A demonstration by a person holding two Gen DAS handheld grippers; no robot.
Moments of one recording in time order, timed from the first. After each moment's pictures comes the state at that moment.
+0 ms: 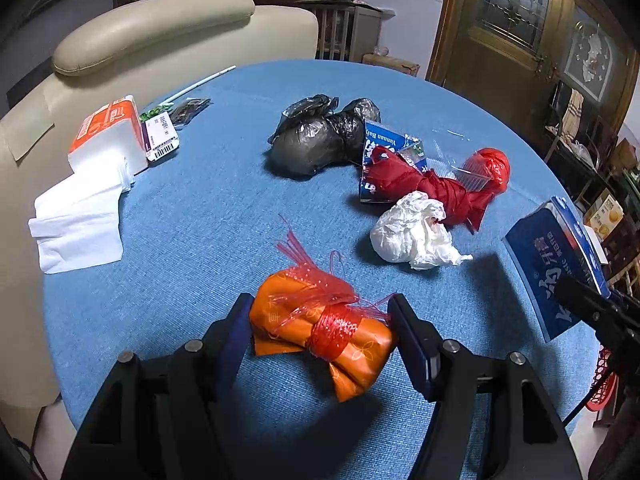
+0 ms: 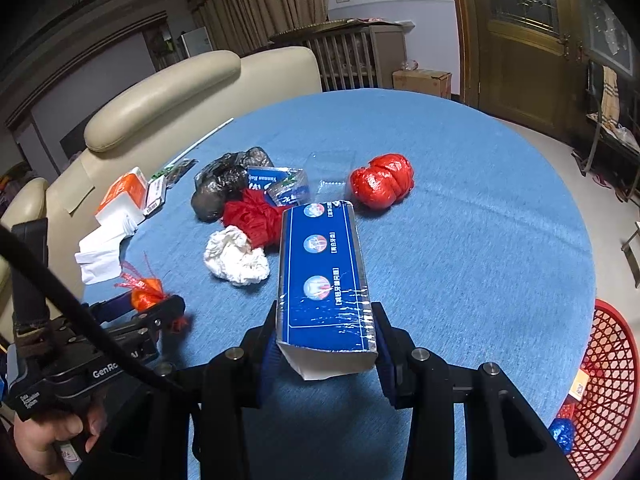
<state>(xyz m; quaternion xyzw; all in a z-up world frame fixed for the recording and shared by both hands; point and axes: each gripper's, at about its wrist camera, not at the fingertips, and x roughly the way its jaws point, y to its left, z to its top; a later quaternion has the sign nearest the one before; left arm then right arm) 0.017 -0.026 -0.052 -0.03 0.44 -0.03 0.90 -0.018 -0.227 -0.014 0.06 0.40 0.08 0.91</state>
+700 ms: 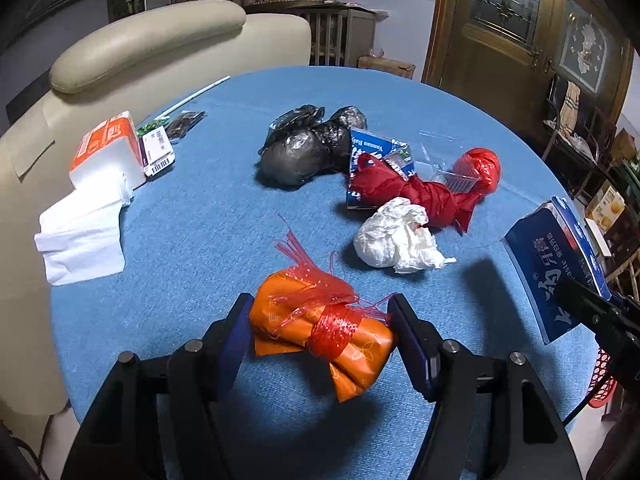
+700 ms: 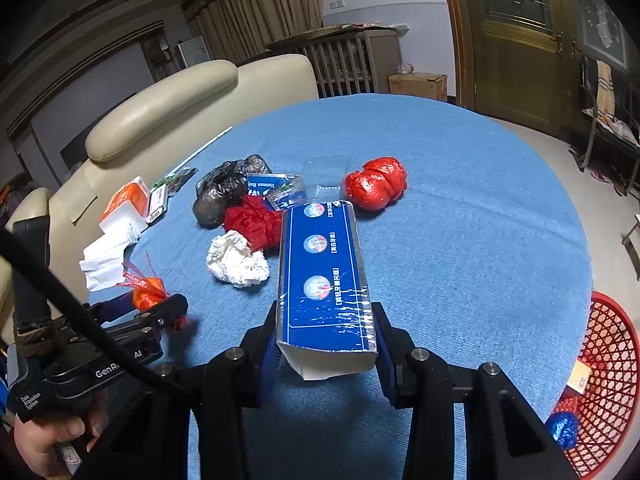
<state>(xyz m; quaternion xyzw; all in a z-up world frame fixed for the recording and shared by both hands) 0.013 -0.040 -0.042 -0.01 0.44 -0.03 0.90 -0.027 -0.234 -0.012 0.07 0.39 0.08 0.91</state>
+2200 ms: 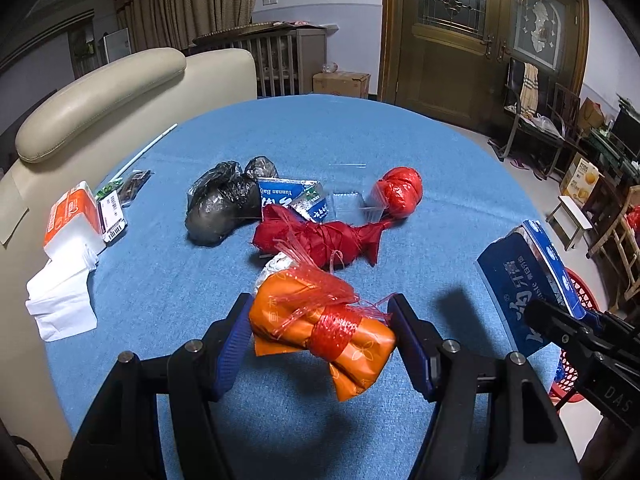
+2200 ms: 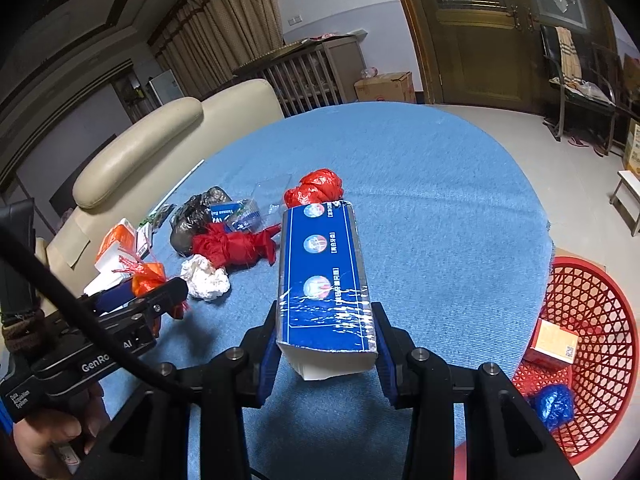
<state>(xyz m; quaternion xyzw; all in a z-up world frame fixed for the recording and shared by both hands) 0.008 -0.107 -0.003 0.04 0.40 -0.09 0.91 -0.054 -0.293 -0.005 0.14 0.37 0.04 0.92</state>
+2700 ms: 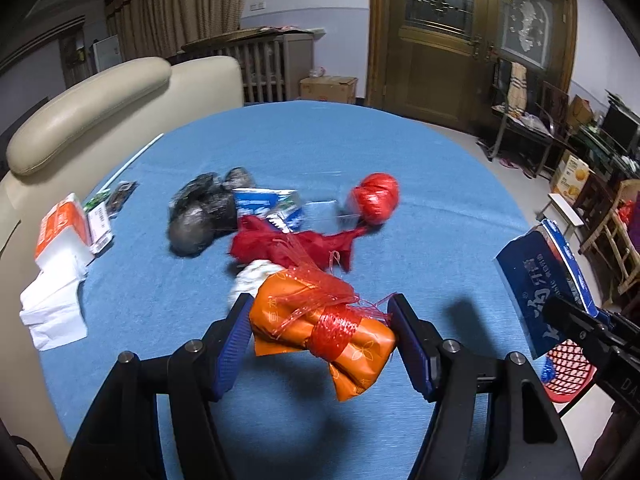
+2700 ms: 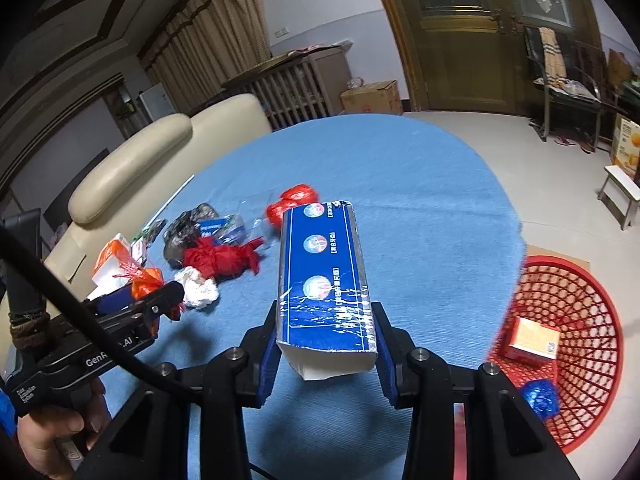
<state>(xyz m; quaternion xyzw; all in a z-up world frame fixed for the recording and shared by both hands) 0.005 -0.129 0.003 0.05 0.39 -0.12 0.91 -0.075 -0.319 0.006 0.16 0.35 0.01 0.92</state>
